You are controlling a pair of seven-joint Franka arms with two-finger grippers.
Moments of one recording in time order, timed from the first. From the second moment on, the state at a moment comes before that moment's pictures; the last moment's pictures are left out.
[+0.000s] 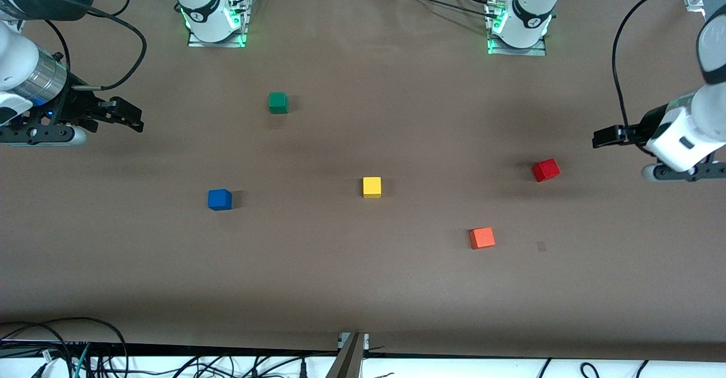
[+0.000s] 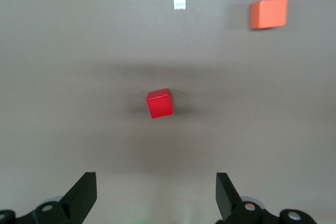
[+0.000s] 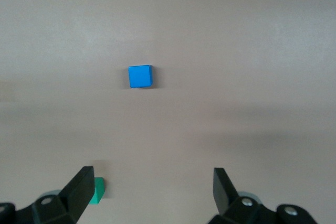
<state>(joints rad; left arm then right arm) 0.11 0.27 -0.10 -1.54 0.01 1.54 -0.07 0.12 0.04 -0.05 -1.70 0.02 1.72 0.07</state>
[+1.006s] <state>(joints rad) 0.15 0.35 -0.10 -2.15 0.01 2.40 -0.07 0.12 0.04 -0.05 -1.70 0.02 1.72 0.07</state>
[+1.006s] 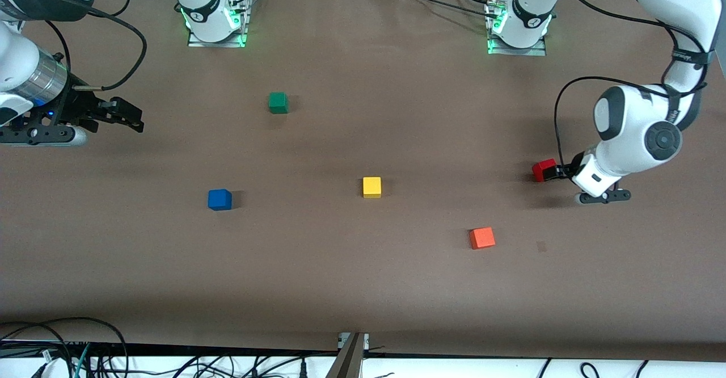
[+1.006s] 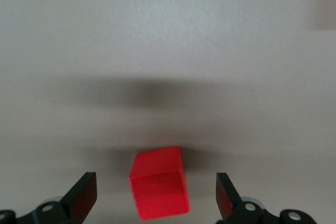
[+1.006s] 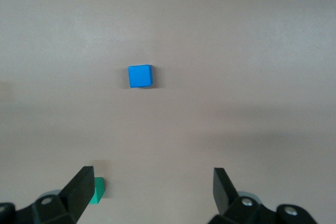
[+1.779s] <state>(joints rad) 0.15 0.32 -0.11 -2.31 0.01 2.56 -0.11 0.12 0.04 -0.05 -1.70 0.02 1.72 0.07</state>
